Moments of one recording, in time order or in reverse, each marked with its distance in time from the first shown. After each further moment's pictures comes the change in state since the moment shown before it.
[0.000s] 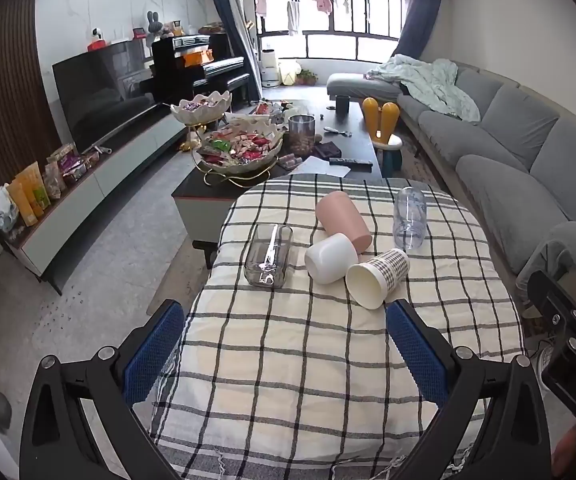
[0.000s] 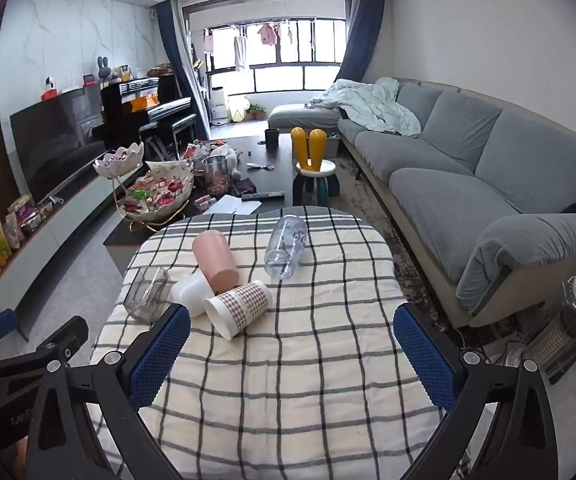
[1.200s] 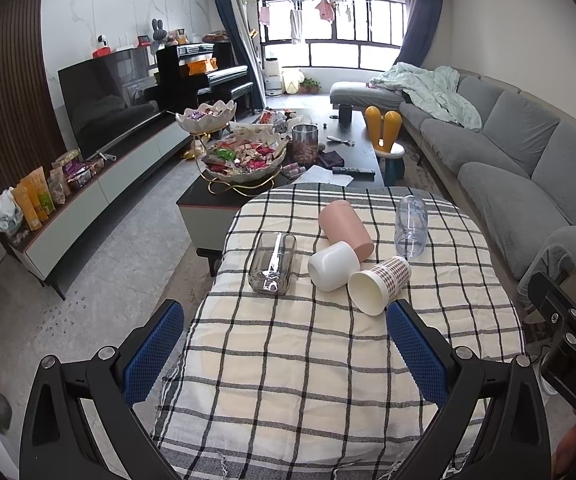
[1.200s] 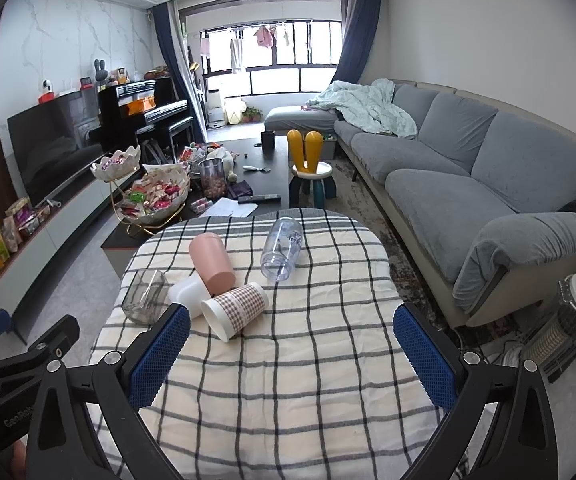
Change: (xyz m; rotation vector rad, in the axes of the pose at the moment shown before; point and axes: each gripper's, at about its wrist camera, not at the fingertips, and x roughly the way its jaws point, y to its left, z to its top) left arm -0.022 0.002 0.012 0.004 -0.056 0.030; right arm -0.002 -0.002 0.000 0.004 -0.001 -0.002
